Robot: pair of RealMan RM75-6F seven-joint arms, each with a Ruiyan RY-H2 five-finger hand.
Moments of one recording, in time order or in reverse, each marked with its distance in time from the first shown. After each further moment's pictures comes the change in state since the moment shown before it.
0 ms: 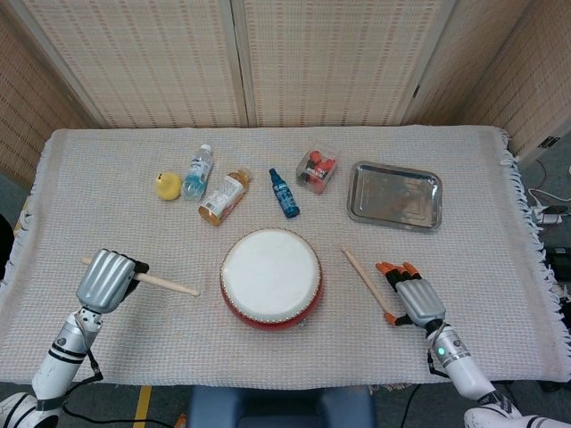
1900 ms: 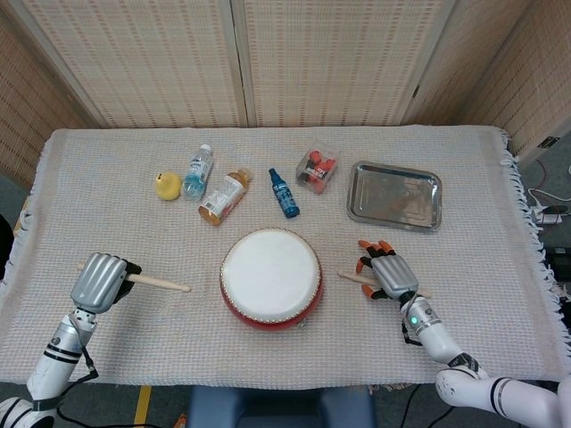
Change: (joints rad) left arm 0.007 0.007 0.023 0.020 -0.071 -0.043 -0.090; right arm 0.172 -0.093 0.071 0.127 0.093 -0.134 0.034
